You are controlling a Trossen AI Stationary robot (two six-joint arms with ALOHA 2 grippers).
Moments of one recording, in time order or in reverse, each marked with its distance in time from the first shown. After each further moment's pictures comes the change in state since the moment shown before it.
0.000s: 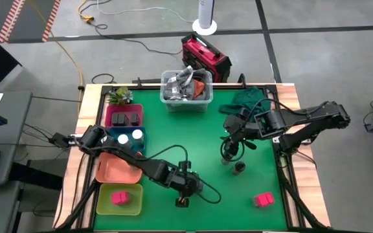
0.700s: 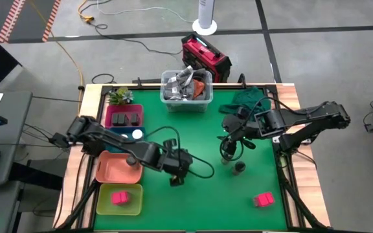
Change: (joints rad) left arm 0.079 -0.184 0.018 -0.354 -0.186 -0.128; right arm -0.009 0.000 0.000 0.079 0.004 -0.036
